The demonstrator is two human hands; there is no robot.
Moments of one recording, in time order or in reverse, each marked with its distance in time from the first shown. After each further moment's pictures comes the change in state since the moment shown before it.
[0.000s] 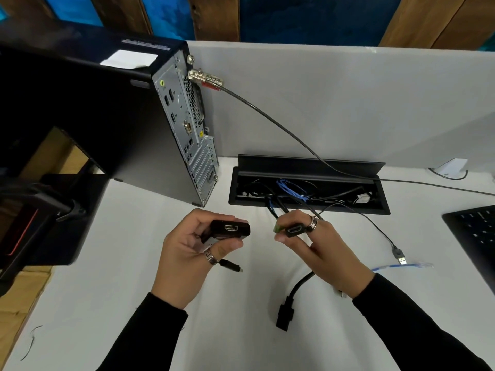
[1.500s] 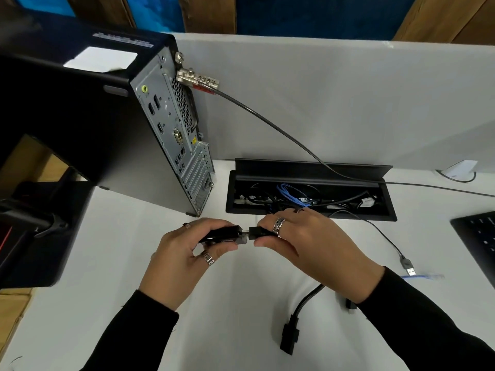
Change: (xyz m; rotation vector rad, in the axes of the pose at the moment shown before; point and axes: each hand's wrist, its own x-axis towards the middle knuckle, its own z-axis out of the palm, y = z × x) left_hand 0.041 -0.024 -0.025 0.675 -0.130 0.078; right_hand 0.047 0.001 0.001 -0.619 -0.099 -0.104
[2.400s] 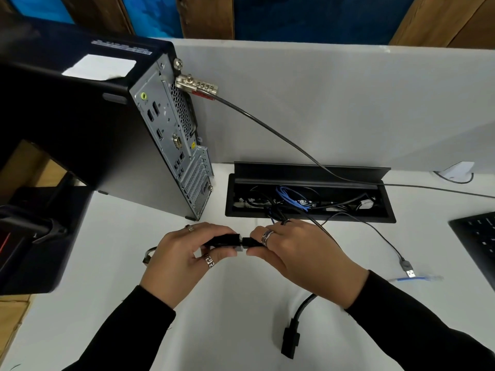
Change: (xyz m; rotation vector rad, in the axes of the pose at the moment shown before) left_hand 0.008 -0.010 -0.003 0.079 -0.078 0.116; right_hand 0.002 -0.003 0.013 -0.231 0.044 -0.080
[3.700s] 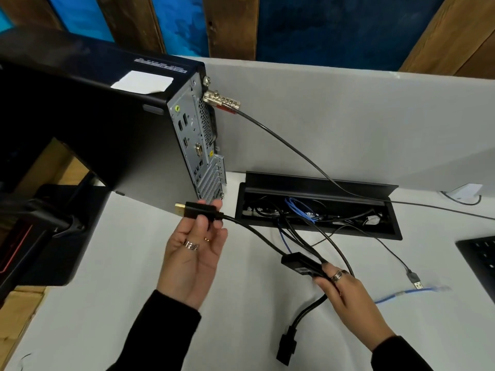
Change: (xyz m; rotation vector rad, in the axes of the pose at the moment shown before) left_hand 0.001 0.020 0.008 -1.472 0.449 -0.408; right_hand -0.103 0.031 0.057 0.521 -0.040 0.538
